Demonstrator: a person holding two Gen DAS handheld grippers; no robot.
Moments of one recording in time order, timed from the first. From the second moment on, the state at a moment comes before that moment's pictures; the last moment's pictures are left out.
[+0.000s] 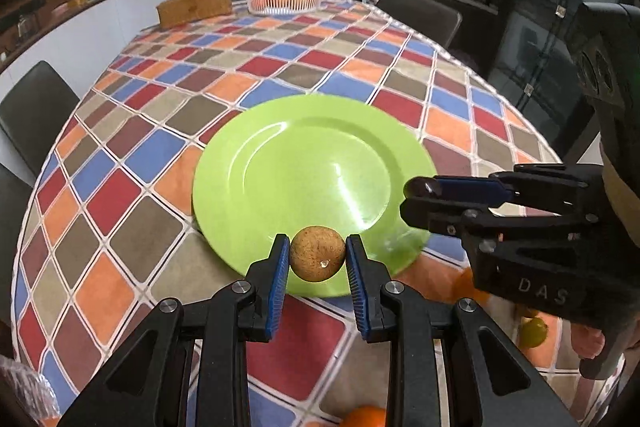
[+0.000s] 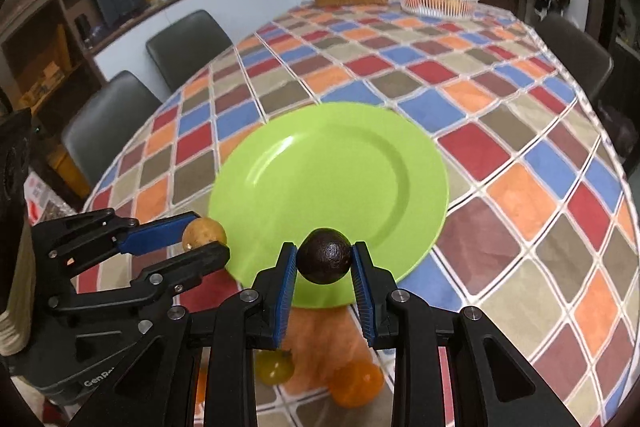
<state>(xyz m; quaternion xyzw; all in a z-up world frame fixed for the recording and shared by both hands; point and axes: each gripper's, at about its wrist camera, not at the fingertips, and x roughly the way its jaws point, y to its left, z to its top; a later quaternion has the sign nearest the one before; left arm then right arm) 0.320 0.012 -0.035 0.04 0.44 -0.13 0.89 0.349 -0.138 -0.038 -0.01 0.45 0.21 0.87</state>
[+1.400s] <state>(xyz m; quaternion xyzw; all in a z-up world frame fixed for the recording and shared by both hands) 0.143 0.018 0.025 0.02 0.32 -0.05 0.95 0.189 -0.165 0.006 -0.02 0.34 0.20 0.92</state>
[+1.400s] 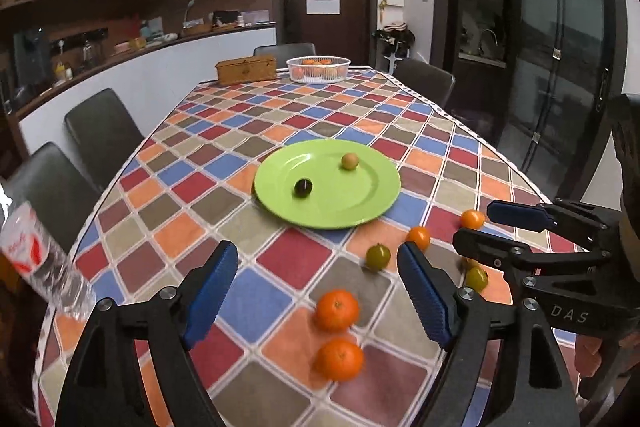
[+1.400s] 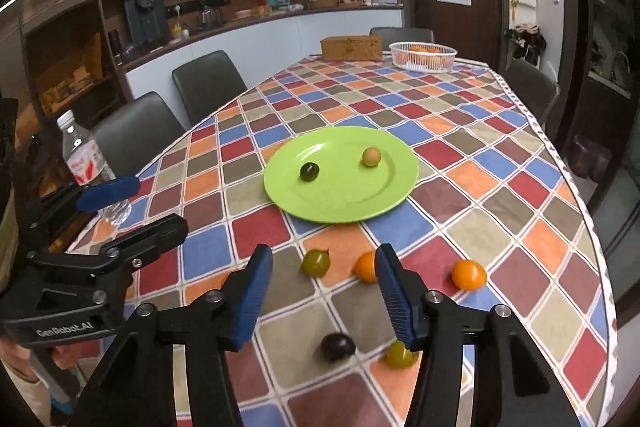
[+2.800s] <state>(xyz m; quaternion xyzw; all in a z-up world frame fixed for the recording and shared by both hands) 0.140 0.016 -0.072 0.00 0.43 -0.07 0.90 0.173 -0.166 -0.078 -0.04 0.43 0.18 0.89</state>
